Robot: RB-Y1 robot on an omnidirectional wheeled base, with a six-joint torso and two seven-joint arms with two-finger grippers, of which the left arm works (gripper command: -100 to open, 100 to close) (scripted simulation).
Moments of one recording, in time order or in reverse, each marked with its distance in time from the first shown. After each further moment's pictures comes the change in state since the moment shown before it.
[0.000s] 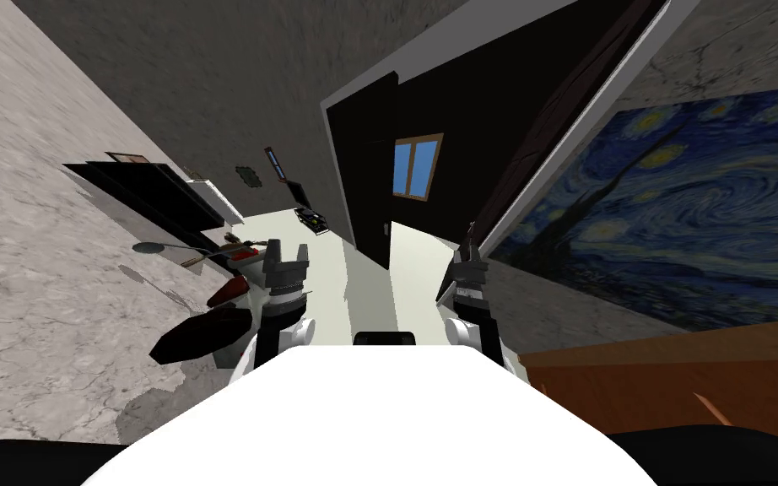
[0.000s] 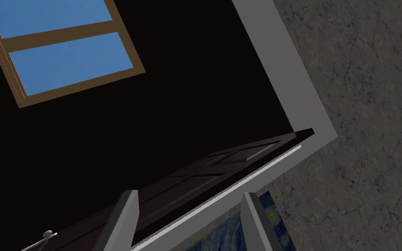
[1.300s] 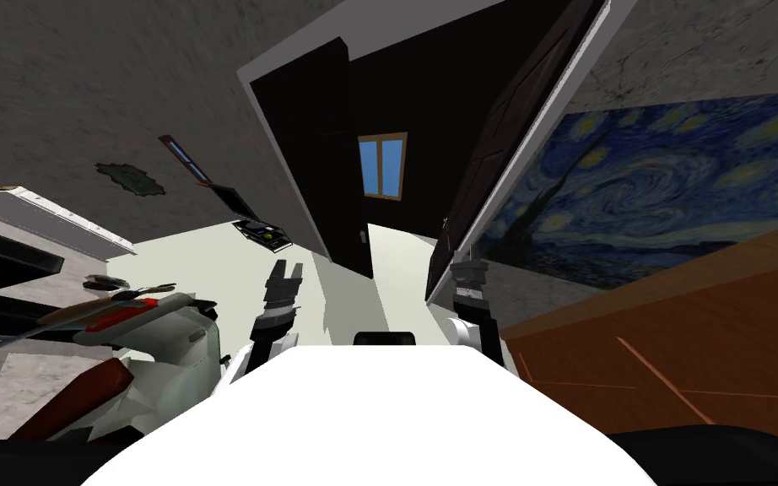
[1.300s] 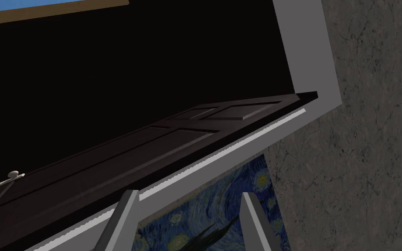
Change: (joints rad) arm -0.003 0.059 0.181 0.297 -0.125 -0.137 0.116
